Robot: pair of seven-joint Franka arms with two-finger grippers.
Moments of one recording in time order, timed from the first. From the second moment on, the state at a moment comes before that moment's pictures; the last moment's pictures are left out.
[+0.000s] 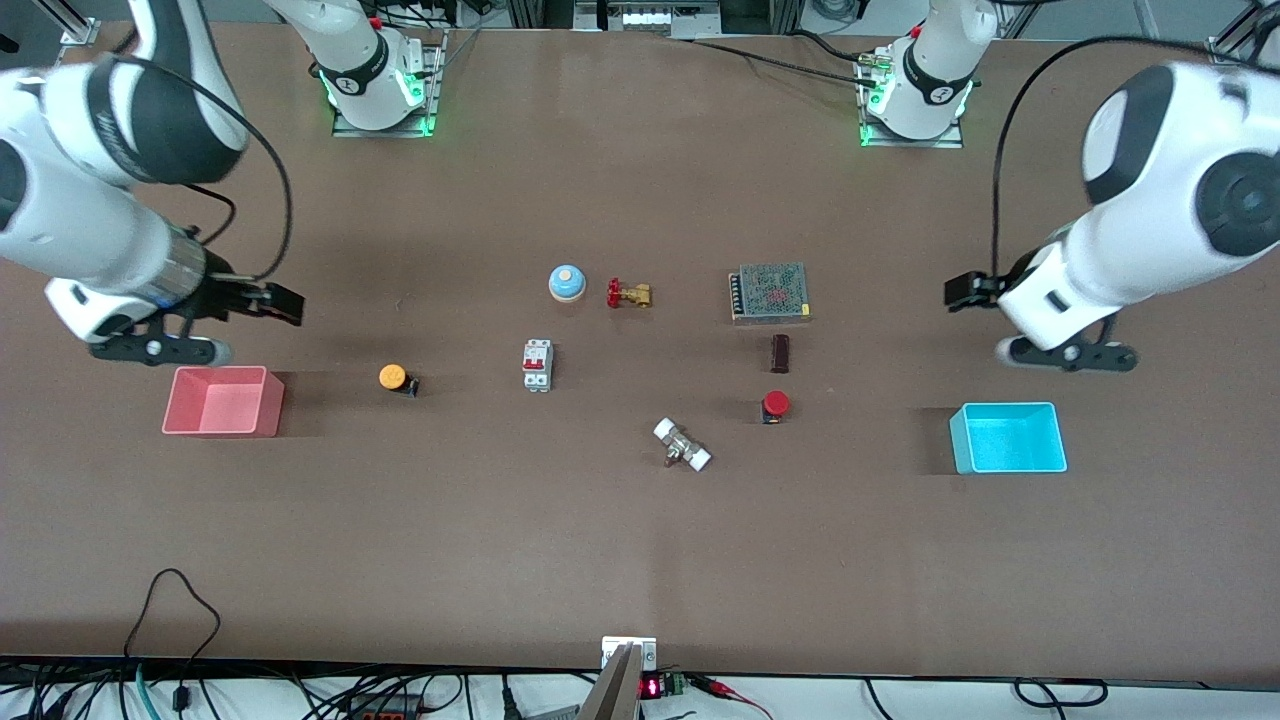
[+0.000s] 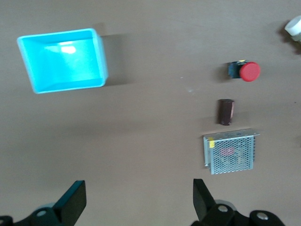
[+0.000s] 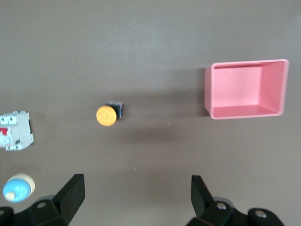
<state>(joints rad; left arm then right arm) -0.04 0.26 -0.16 -1.61 0.00 1.65 -0.11 0.02 0.17 0.12 -1.83 -0.03 1.92 0.20</state>
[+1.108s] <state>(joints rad) -0.30 0.76 -0.16 -1.47 0.00 2.16 -0.44 0.05 0.44 0.15 -1.92 -0.04 2.31 0.37</state>
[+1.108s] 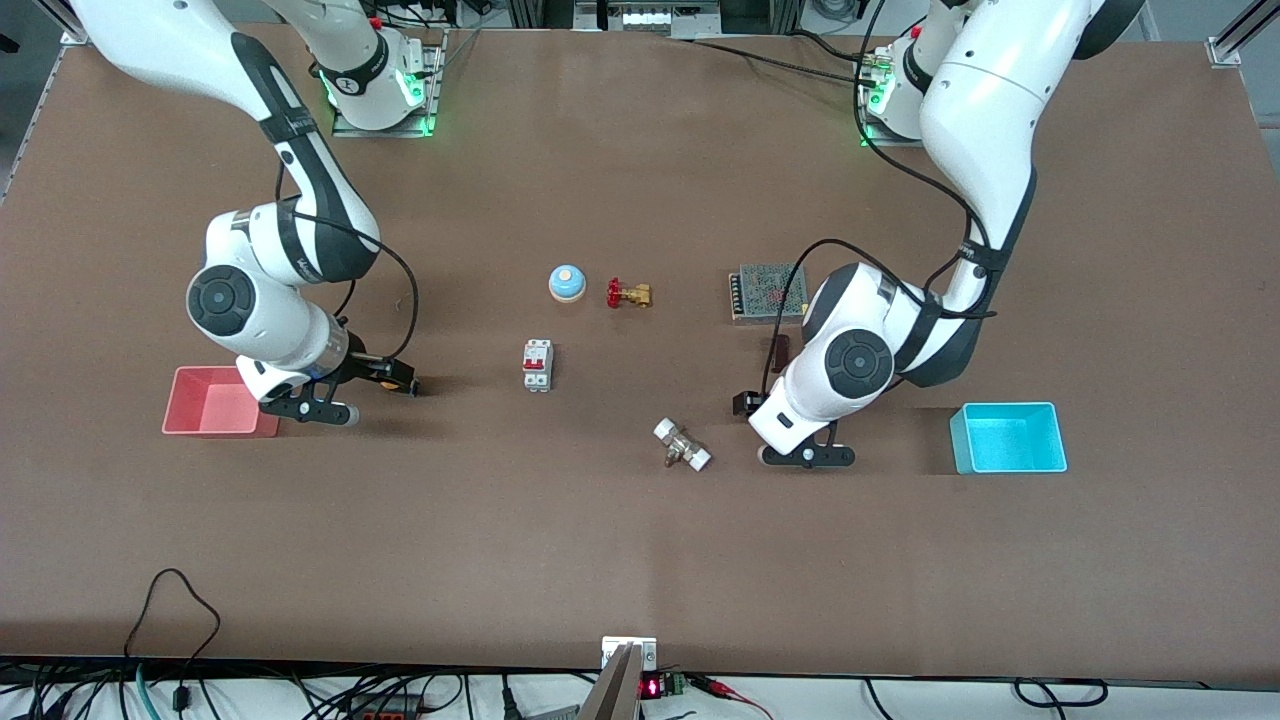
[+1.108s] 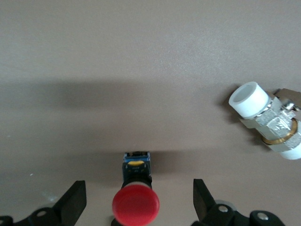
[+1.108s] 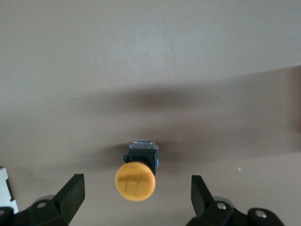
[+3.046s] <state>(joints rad) -0.27 0.67 0.22 -1.34 0.09 1.80 -0.16 0.06 0.53 0.16 -1.92 -0.08 2.39 0.36</state>
